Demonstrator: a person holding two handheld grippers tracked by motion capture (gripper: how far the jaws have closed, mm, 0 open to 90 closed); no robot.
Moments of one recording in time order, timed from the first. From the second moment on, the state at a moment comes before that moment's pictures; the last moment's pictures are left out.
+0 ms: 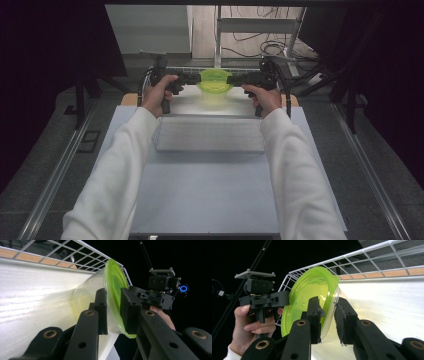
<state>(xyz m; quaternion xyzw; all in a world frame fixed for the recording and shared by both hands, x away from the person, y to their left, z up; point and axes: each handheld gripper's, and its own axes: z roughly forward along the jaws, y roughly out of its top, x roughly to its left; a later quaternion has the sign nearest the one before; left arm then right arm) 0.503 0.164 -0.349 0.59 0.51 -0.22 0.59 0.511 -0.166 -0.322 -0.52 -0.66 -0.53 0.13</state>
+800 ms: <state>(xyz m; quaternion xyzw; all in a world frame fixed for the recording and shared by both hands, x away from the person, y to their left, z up) 0.480 0.170 -0.333 0.63 0.50 -0.07 0.59 0.482 -0.181 -0.308 -0.45 -0.68 -0.58 0.02</state>
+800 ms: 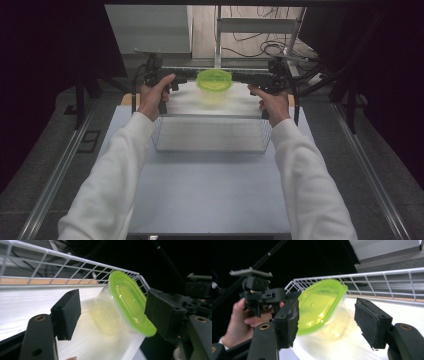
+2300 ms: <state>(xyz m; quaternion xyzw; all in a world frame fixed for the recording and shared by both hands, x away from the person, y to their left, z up) 0.288 0.204 -0.496 0.75 0.48 0.01 0.45 0.320 -0.255 -0.461 -0.39 -0.79 -0.47 -0.06</state>
